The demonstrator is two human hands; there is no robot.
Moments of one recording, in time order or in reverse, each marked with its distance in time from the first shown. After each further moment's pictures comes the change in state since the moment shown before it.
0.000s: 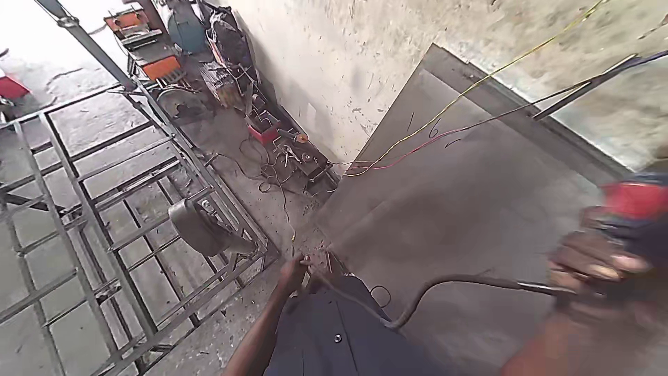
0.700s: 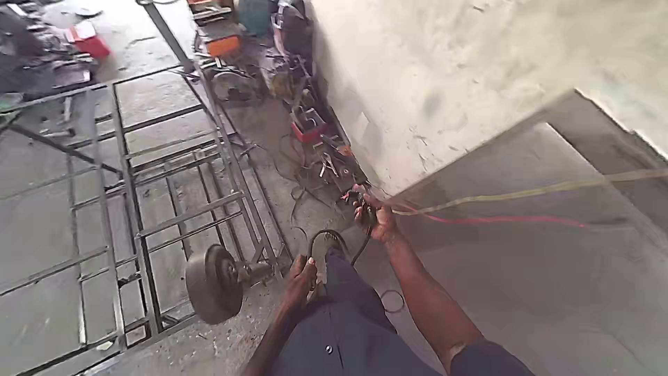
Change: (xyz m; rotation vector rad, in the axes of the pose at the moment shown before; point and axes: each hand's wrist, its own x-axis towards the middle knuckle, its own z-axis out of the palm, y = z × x) left_hand 0.069 0.052 -0.101 -1.186 0.376 0.077; right_hand 0.322 0.386 -0.052 -0.046 0.372 0.768
